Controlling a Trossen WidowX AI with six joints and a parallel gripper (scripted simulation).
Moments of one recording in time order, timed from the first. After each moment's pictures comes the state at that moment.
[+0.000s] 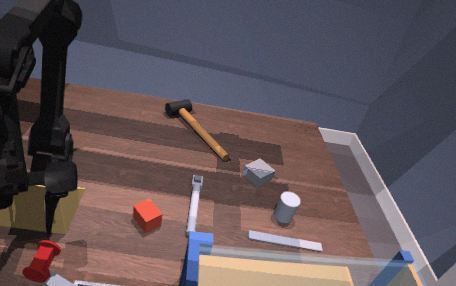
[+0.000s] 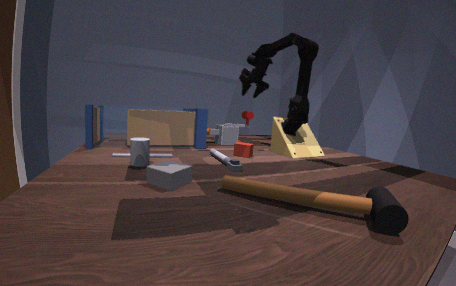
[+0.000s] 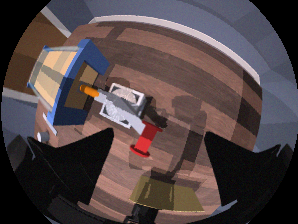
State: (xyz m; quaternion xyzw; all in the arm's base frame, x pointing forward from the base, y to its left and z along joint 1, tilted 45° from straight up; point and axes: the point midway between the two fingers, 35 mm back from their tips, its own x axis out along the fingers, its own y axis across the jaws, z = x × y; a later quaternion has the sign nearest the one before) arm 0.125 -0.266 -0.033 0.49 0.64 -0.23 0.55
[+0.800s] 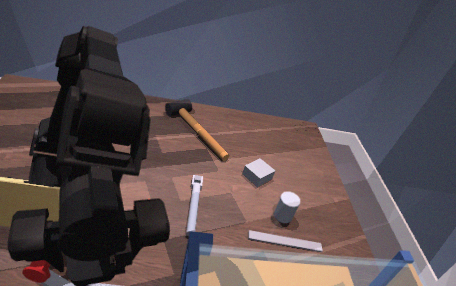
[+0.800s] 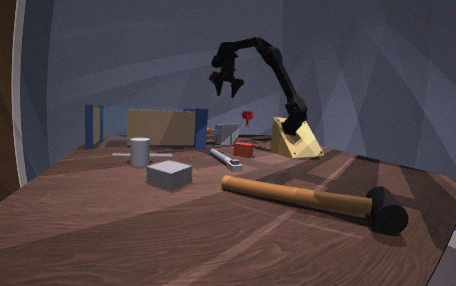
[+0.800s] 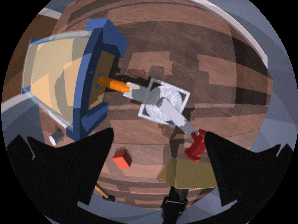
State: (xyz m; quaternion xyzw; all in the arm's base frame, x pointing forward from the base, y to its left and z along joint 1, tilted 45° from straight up) arm 0.254 -0.254 -0.054 0.52 0.73 -0.15 0.41
